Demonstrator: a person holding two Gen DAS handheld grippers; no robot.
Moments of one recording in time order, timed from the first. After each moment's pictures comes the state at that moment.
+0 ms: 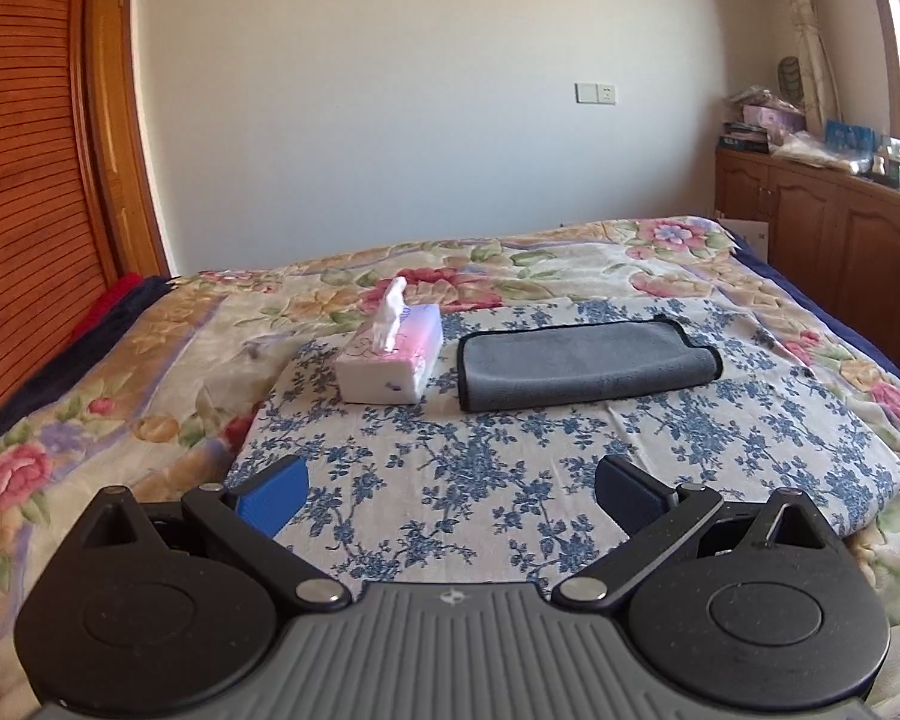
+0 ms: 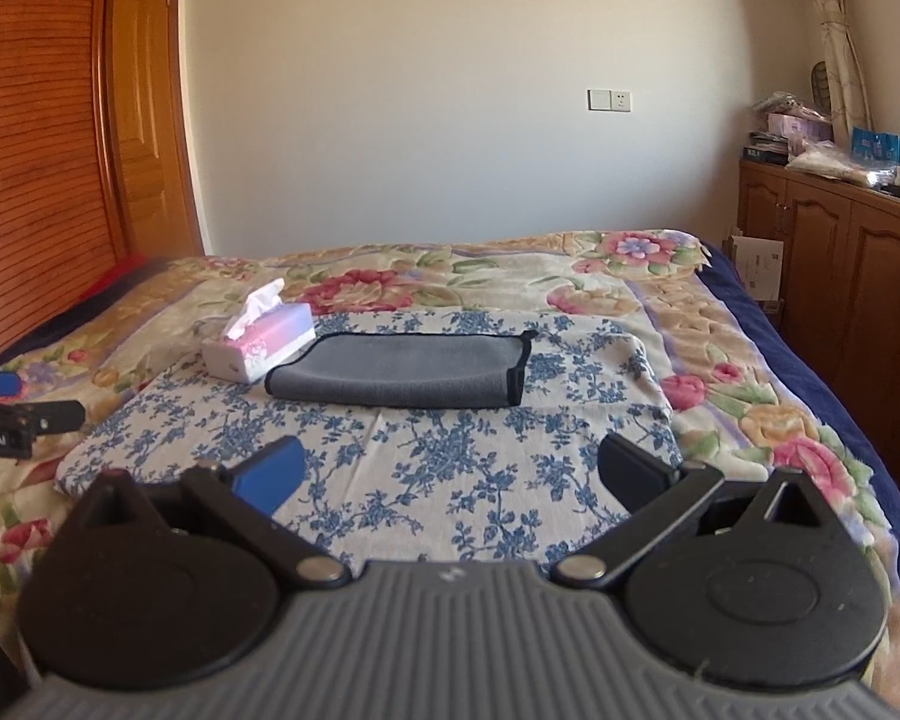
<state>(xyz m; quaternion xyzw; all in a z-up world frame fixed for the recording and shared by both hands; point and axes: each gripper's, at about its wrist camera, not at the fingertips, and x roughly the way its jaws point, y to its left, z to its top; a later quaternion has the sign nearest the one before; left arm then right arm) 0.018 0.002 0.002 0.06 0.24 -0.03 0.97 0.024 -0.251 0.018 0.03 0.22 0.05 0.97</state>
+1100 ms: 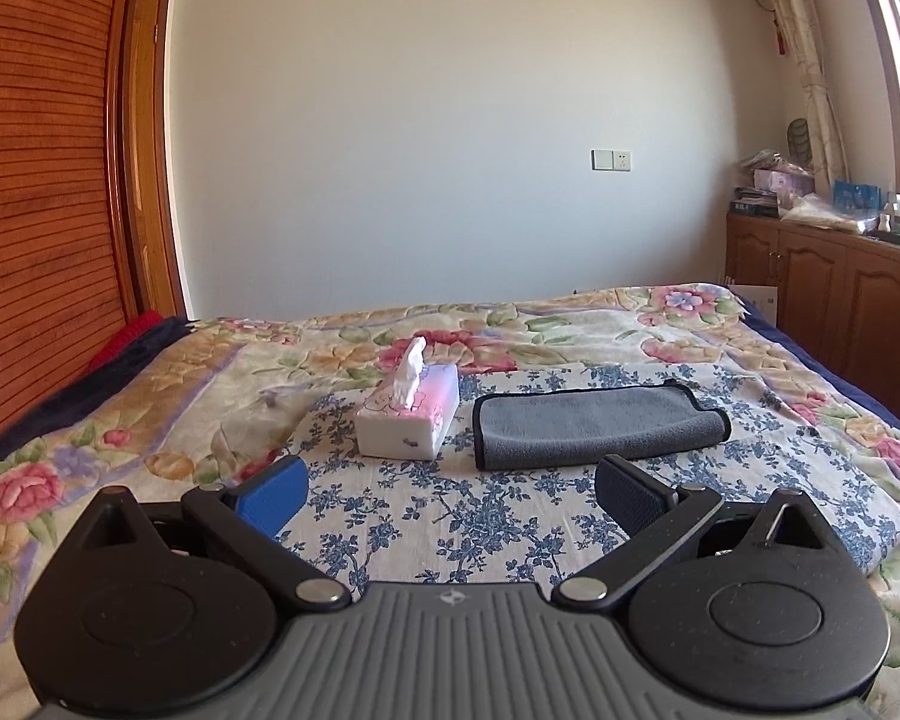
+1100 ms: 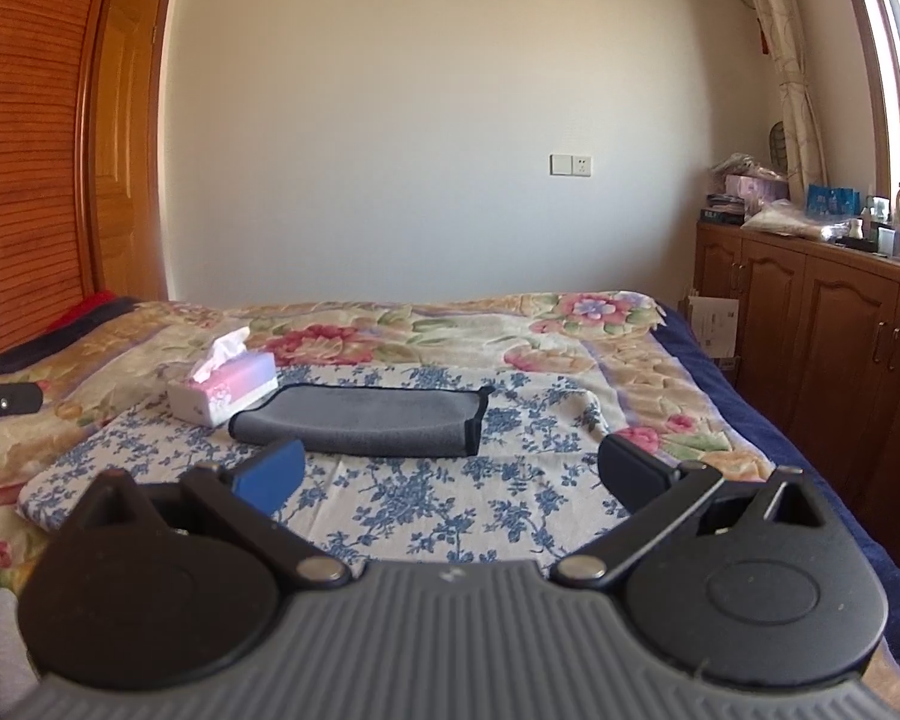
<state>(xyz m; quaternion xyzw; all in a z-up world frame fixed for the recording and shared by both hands) 0.004 0.011 0.007 0.04 0.17 -0.02 0.98 0.009 -0.251 0.019 0.01 0.15 0.01 0.99</state>
